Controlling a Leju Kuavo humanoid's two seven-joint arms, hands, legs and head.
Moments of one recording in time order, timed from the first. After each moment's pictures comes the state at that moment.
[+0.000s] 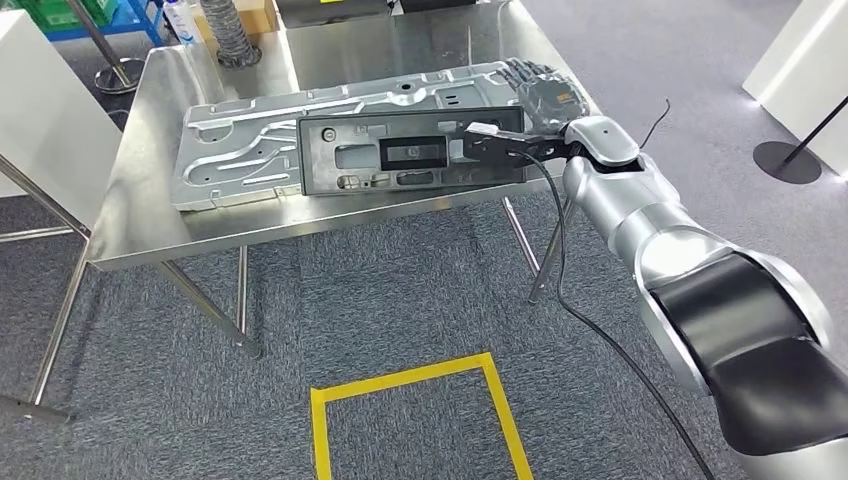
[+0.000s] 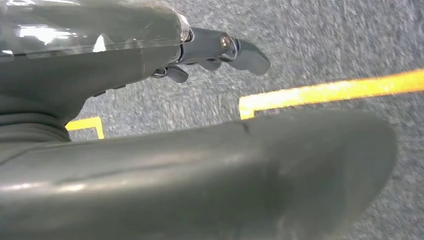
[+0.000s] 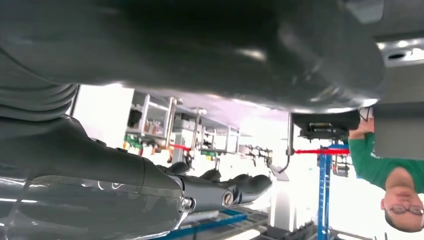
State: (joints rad) left arm -0.11 -0.14 1.25 -0.20 -1.26 0.10 -0.11; right arm -1.30 -0.11 0.60 -0.25 1.02 -0.24 -0.15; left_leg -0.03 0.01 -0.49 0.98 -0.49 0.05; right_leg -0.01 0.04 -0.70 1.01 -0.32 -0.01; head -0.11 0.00
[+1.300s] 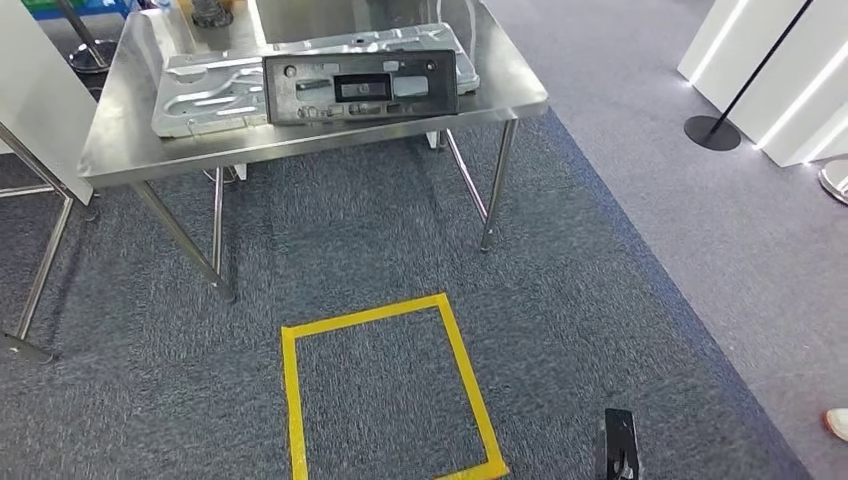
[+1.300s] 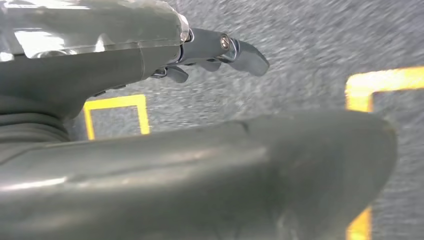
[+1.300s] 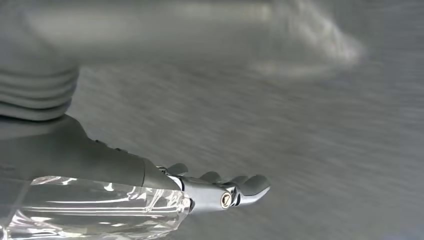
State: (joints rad) left arm -0.10 -0.15 1.28 -0.20 -1.22 0.14 -0.08; right arm -0.16 0.01 -0.54 -0.36 0.36 -0.37 -0.25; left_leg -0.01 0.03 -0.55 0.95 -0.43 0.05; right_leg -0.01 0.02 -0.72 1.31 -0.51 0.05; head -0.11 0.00
